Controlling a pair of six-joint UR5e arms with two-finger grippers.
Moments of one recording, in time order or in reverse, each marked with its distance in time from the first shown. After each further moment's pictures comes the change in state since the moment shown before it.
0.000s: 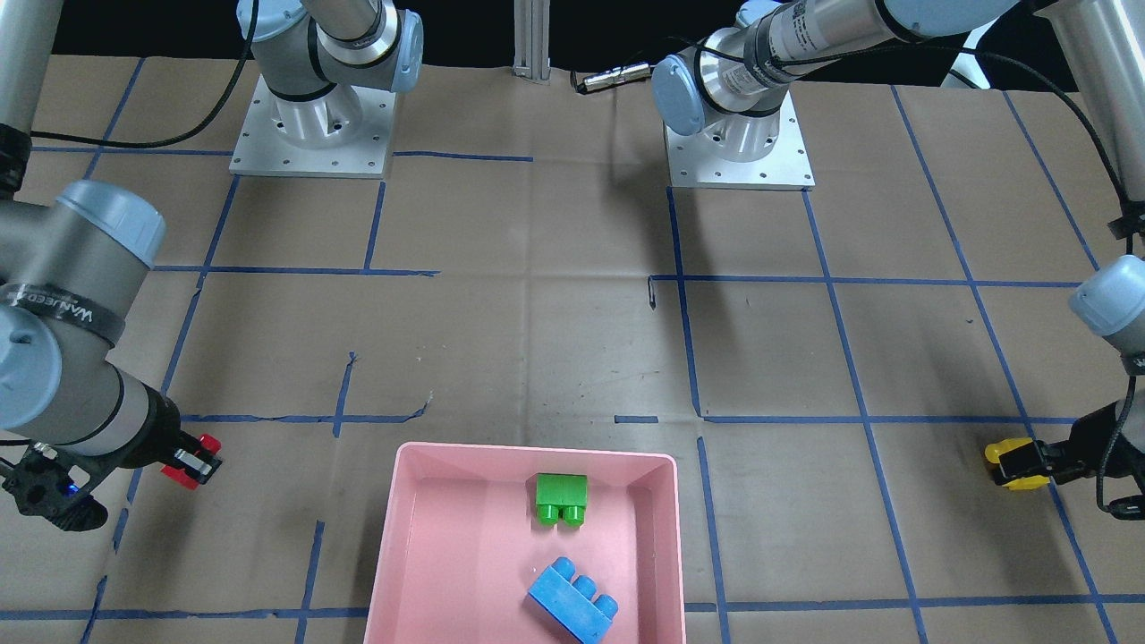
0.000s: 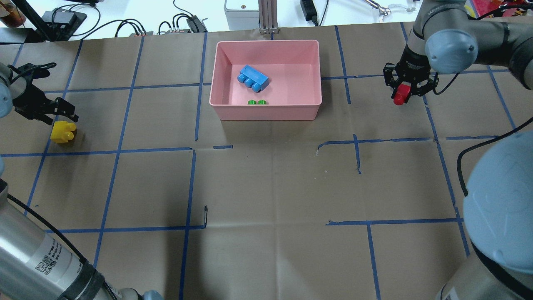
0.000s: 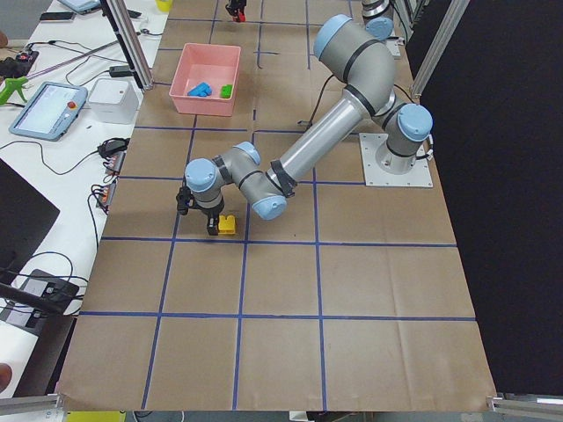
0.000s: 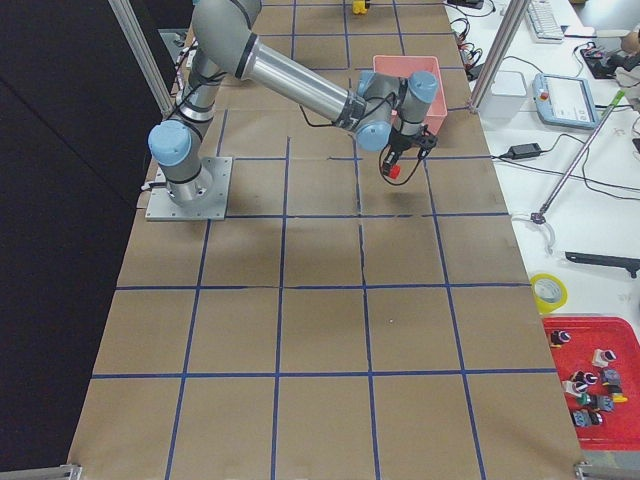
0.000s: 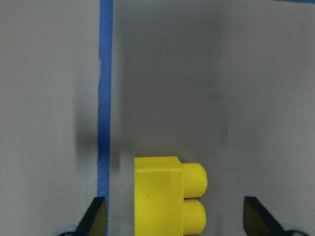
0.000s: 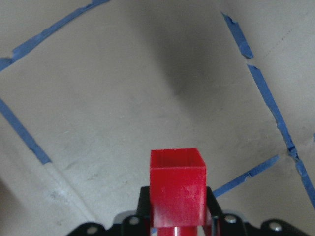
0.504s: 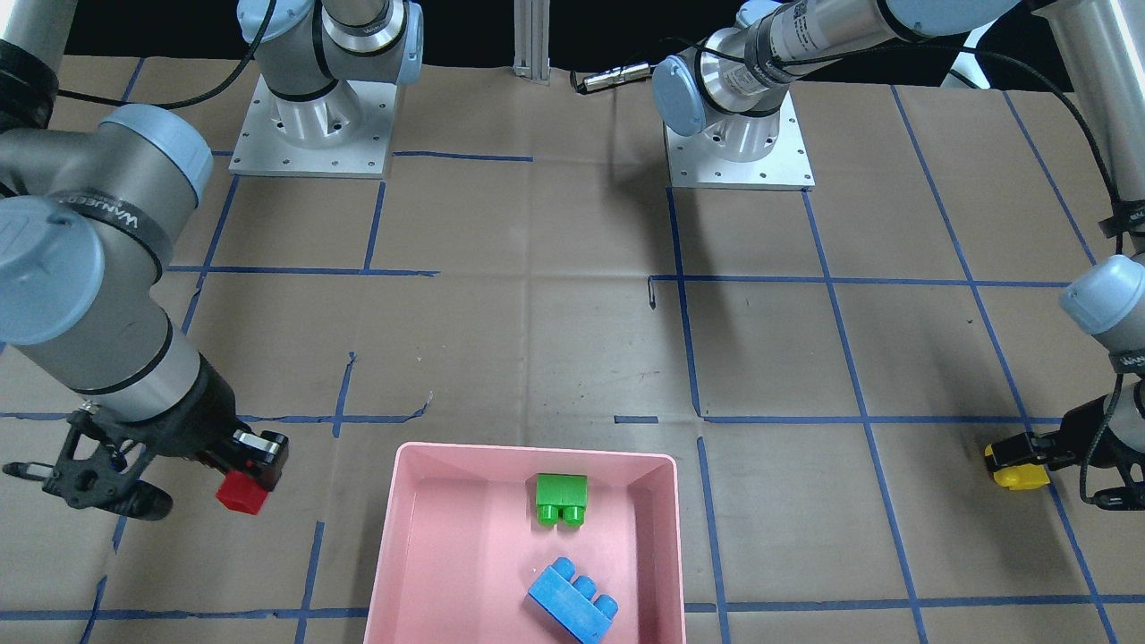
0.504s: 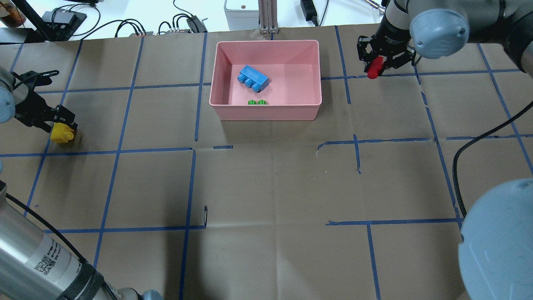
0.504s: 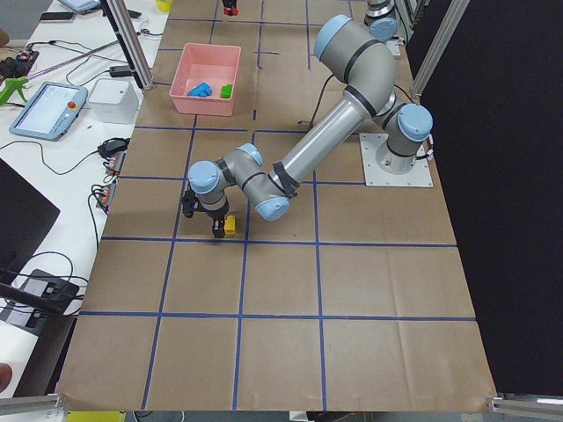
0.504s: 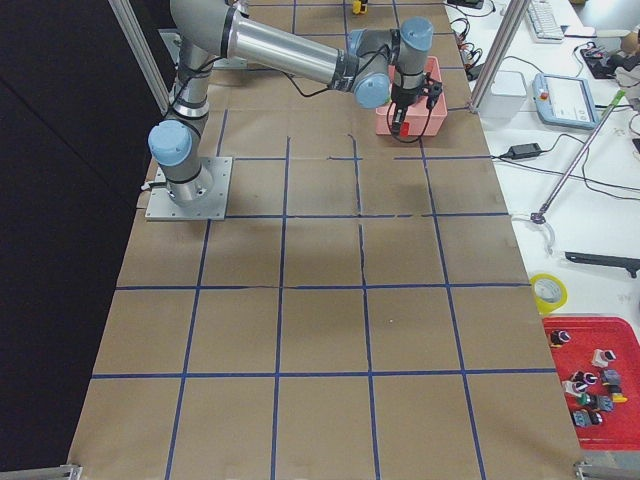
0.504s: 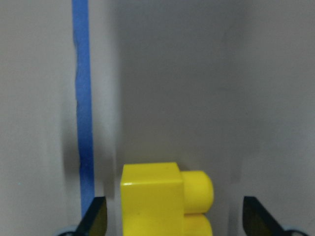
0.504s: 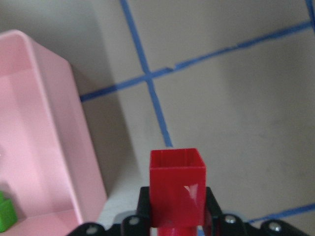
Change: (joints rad) left arm 0.007 0.005 -0.030 0.002 0.061 0.004; right arm 0.121 -0.020 -0.090 -0.131 0.160 -0.169
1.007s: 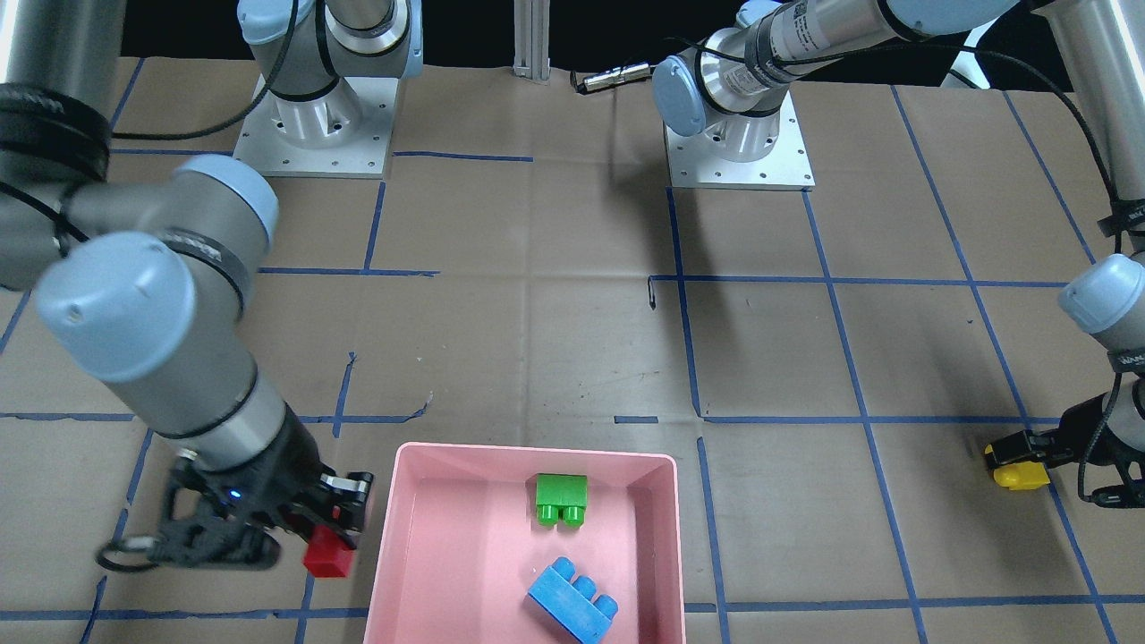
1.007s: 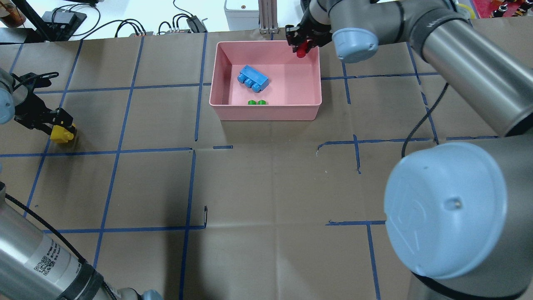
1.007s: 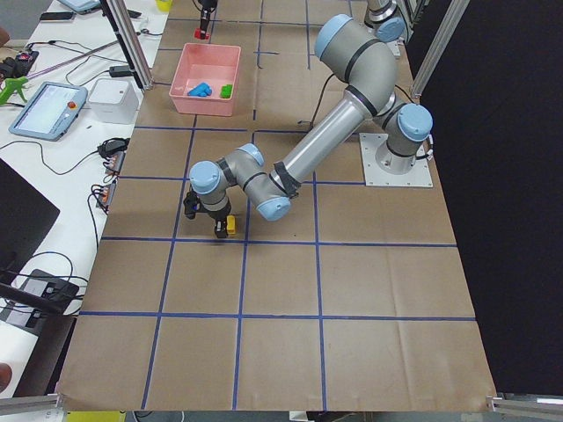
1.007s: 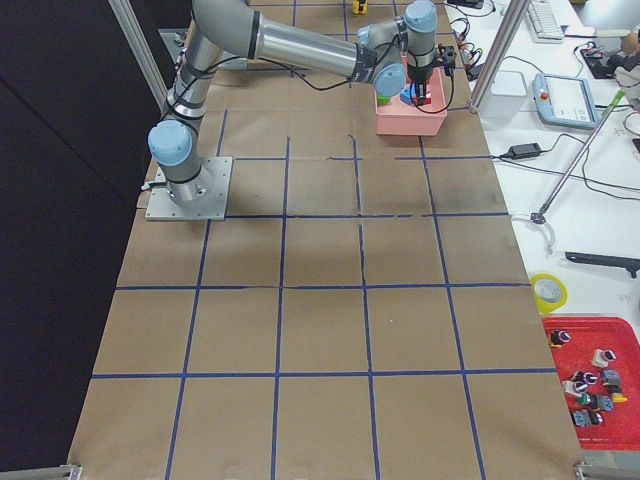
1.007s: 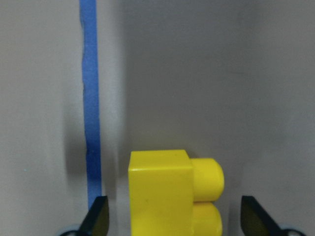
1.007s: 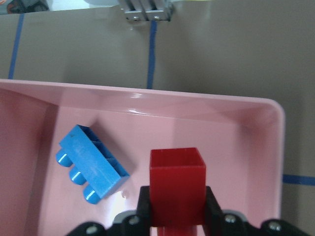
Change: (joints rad) left arm 0.001 0.003 -0.001 0.000 0.008 0.002; right arm 0.200 0.250 -0.206 -0.230 0.087 -0.083
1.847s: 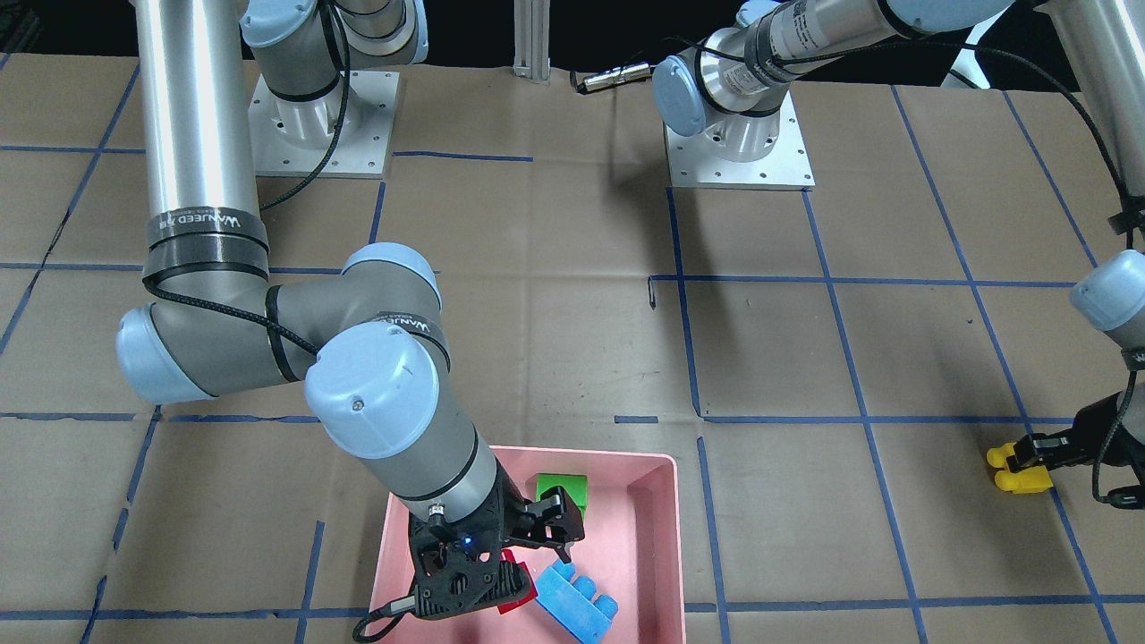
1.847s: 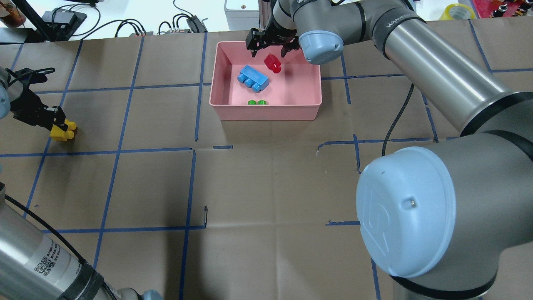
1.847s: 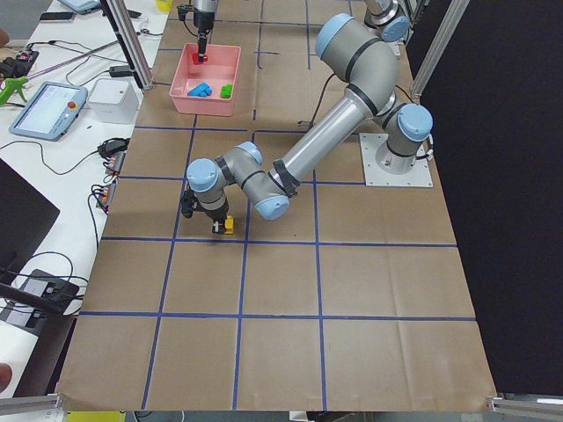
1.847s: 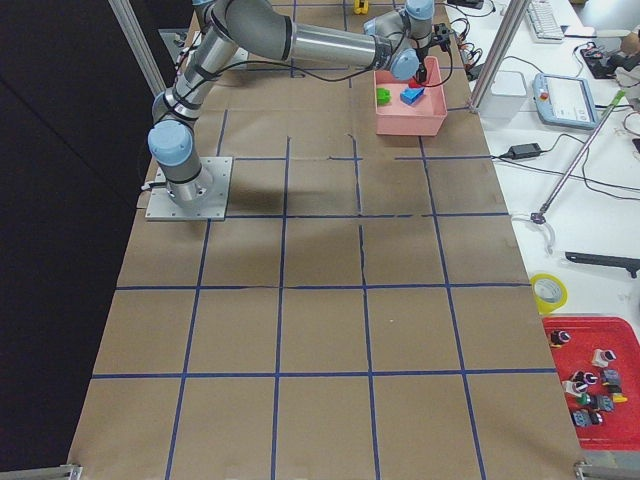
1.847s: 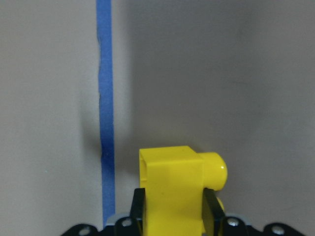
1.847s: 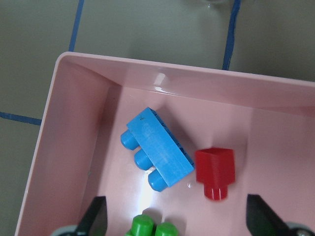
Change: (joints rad) left arm 0.000 0.006 0.023 -0.015 0.003 0.004; right arm 0.050 0.009 -0.058 0.100 0.063 0.000
